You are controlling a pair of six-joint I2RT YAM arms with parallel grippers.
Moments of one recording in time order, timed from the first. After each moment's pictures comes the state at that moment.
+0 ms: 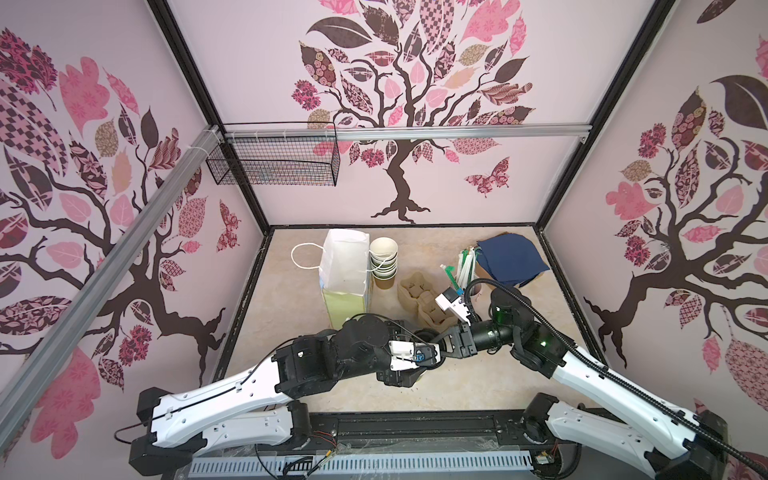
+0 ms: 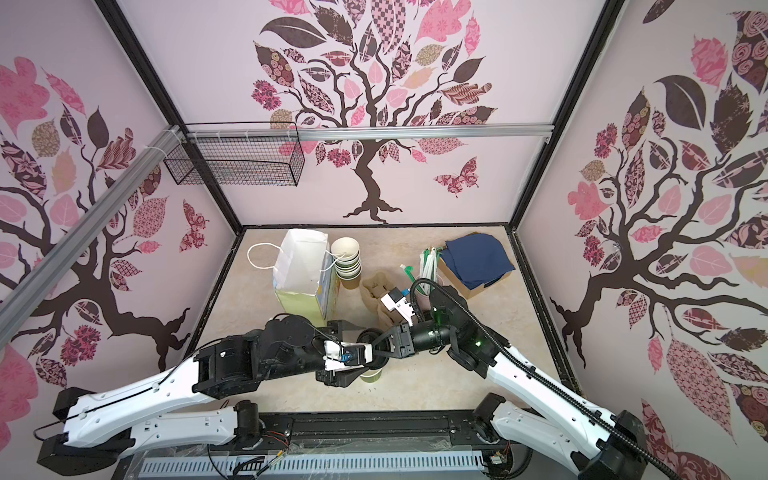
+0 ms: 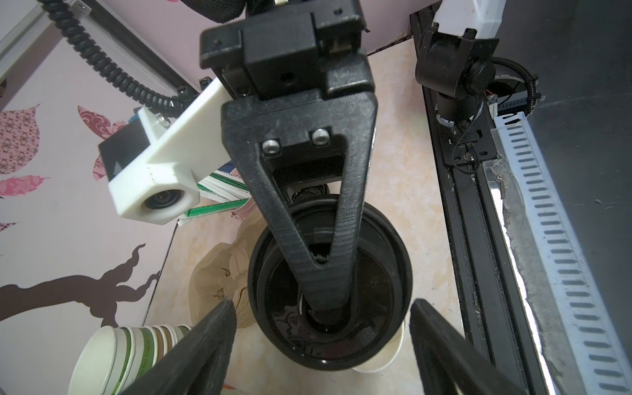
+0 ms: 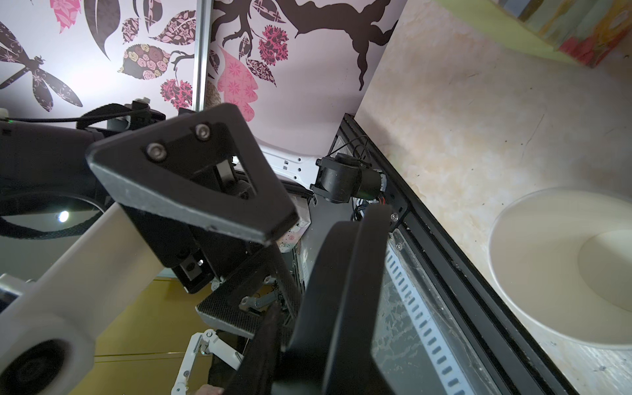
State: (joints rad) left arm -1.24 0.99 1.07 -0.62 -0.06 0.55; right arm 0.72 0.92 0.74 -0.15 -0.96 0.93
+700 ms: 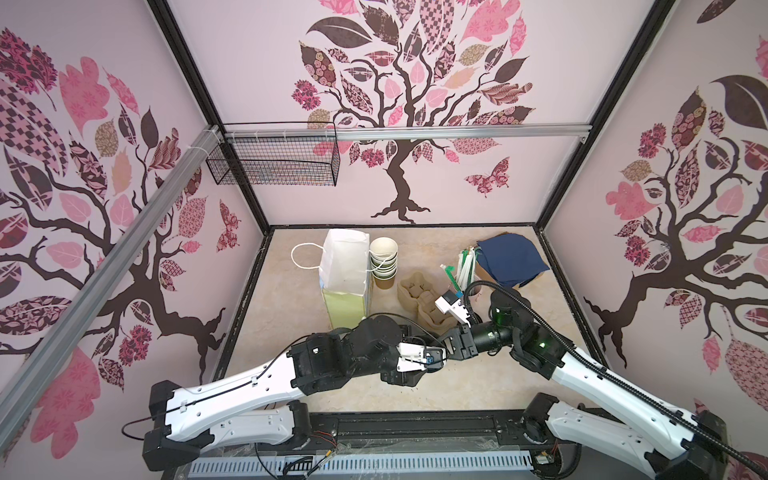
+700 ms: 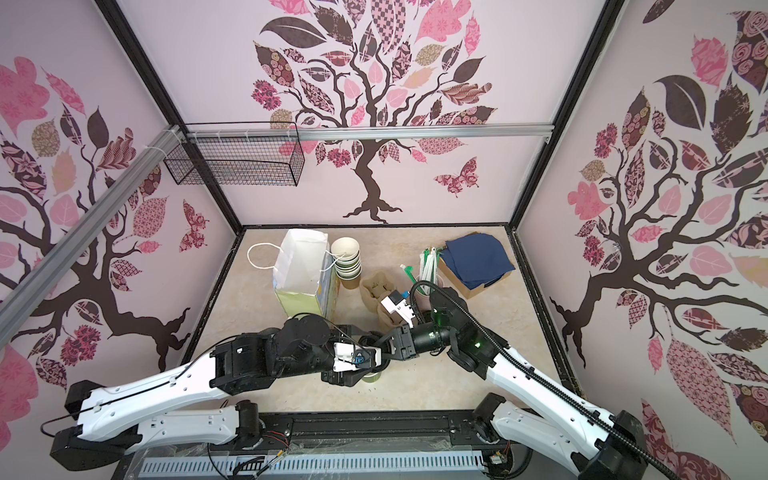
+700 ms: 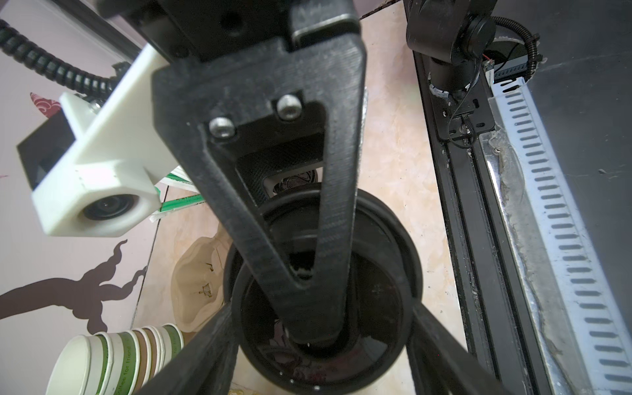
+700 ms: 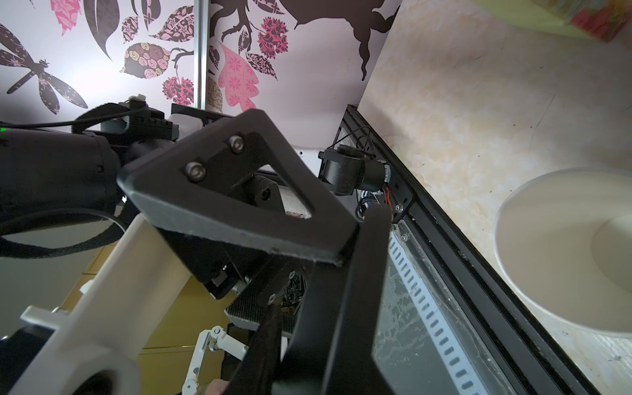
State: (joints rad) left arm -1.24 1.05 1.07 -0.64 -0.05 0.58; right arm 0.72 0.91 0.72 -0.13 -0.99 0.97
